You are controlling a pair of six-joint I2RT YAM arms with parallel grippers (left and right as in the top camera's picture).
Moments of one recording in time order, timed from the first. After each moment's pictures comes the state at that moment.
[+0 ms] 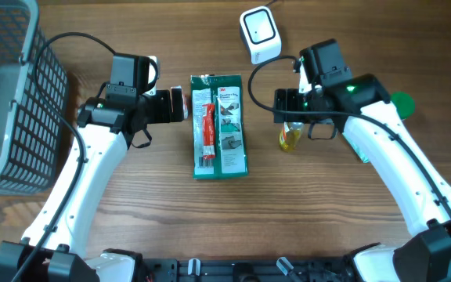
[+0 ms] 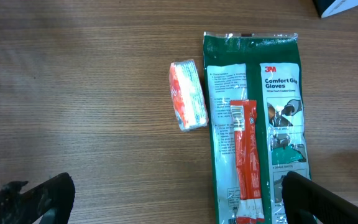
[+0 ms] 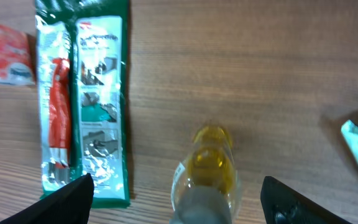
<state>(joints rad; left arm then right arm) -0.19 1.45 1.17 -0.74 0.00 -0.21 0.36 1.57 1.34 -0.94 -0.06 0.34</state>
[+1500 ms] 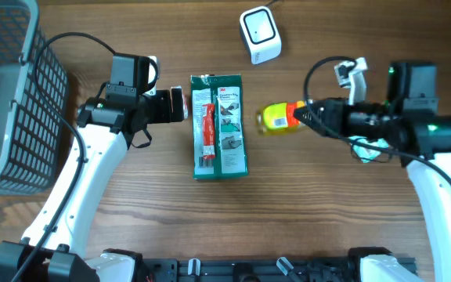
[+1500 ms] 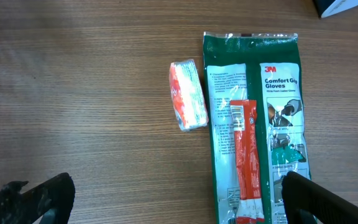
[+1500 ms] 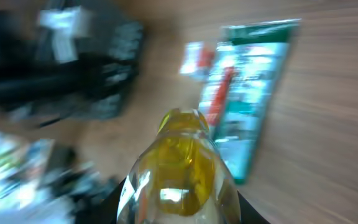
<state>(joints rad) -0.19 1.45 1.17 -0.74 0.00 -0.21 0.01 1.26 1.18 -0.88 -0.92 0.11</state>
